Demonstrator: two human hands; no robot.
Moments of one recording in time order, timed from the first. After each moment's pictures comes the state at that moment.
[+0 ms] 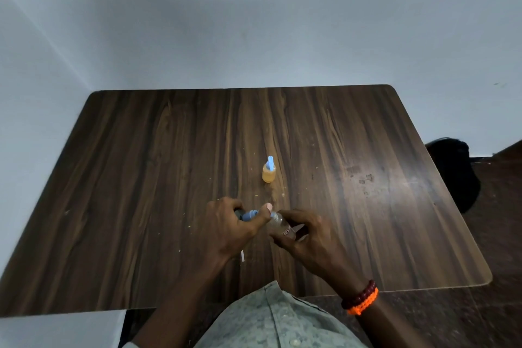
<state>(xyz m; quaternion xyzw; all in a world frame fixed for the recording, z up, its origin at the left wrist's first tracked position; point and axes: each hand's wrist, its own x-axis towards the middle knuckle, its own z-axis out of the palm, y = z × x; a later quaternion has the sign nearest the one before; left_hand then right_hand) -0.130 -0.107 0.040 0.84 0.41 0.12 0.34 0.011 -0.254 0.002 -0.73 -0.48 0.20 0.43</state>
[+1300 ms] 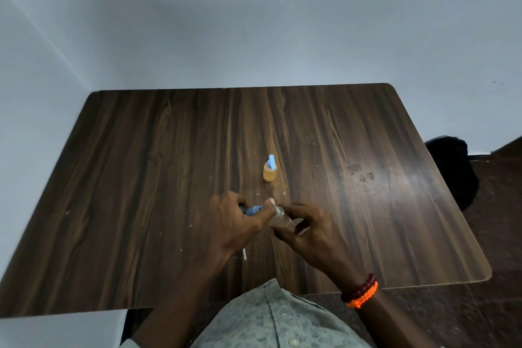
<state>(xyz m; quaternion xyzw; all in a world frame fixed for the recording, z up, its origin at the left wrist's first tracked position) -0.127 -0.107 0.055 0.84 0.44 0.09 0.31 0.012 -0.249 0.007 -0.71 -0.50 0.18 0.46</state>
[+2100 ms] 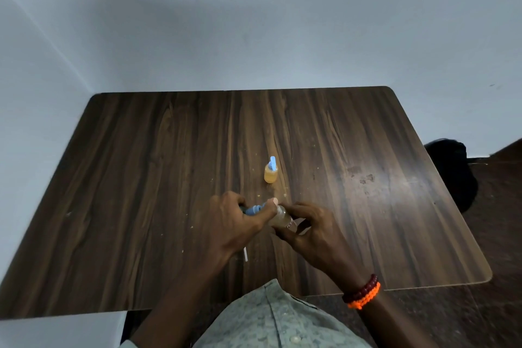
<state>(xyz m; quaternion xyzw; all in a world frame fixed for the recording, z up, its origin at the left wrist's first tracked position) -0.129 -0.106 0.061 0.84 0.42 0.09 0.32 0.011 -0.247 0.011 -0.73 -0.50 0.16 0.44</state>
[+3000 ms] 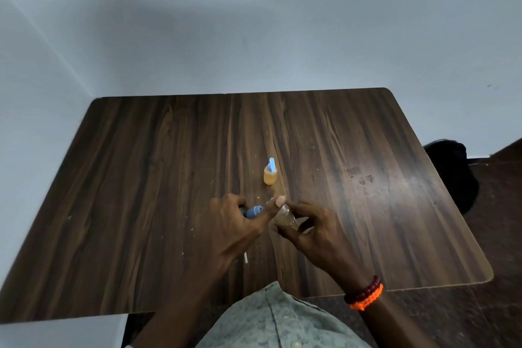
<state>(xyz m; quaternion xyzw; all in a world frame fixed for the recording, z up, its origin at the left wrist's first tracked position) -0.130 -0.110 0.057 0.85 0.41 0.11 0.30 0.012 -0.251 0.016 -0.73 -0.48 0.17 0.45</state>
